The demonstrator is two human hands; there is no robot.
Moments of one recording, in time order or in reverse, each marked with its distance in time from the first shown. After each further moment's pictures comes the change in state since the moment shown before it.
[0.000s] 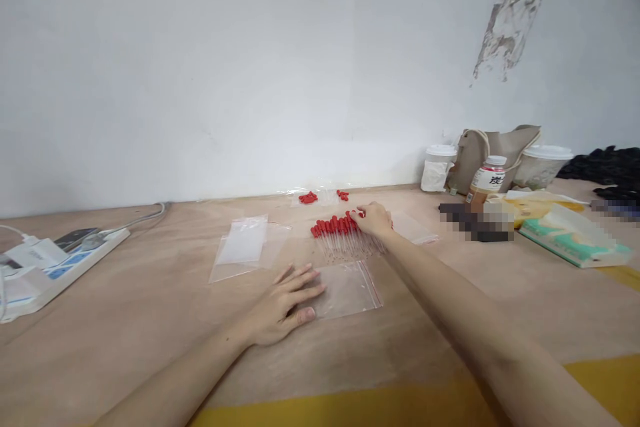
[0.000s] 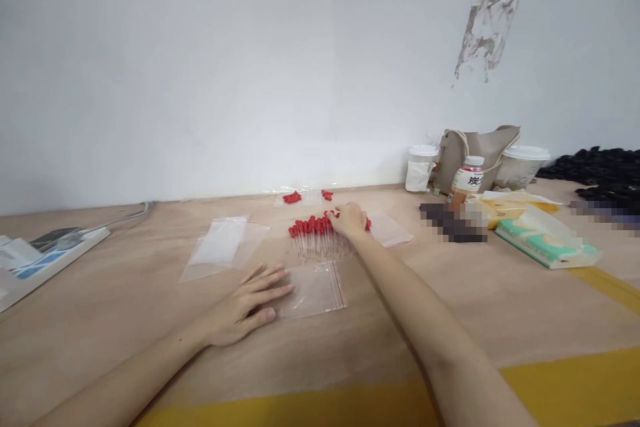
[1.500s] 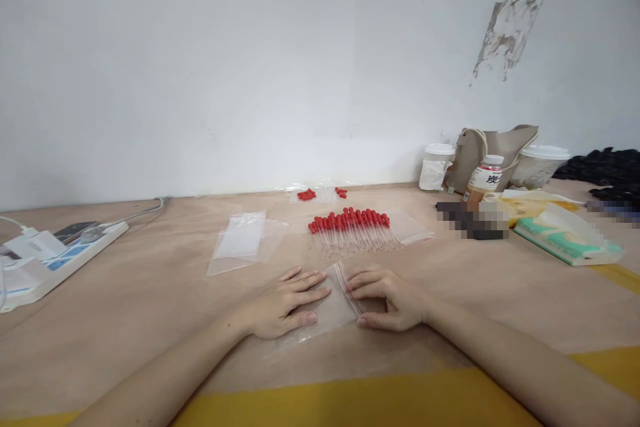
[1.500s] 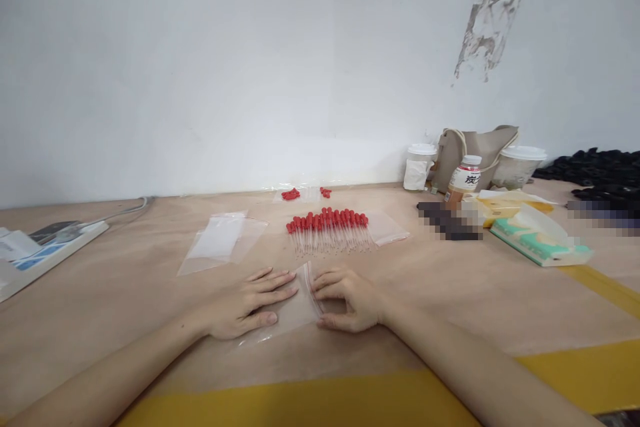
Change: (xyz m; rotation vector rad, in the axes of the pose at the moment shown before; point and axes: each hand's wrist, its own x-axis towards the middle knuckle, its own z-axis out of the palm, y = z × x) left_hand 0.007 0.008 -0.009 -0.062 -0.167 0.132; right_hand -0.135 0.013 -0.051 0.471 -0.498 -1.019
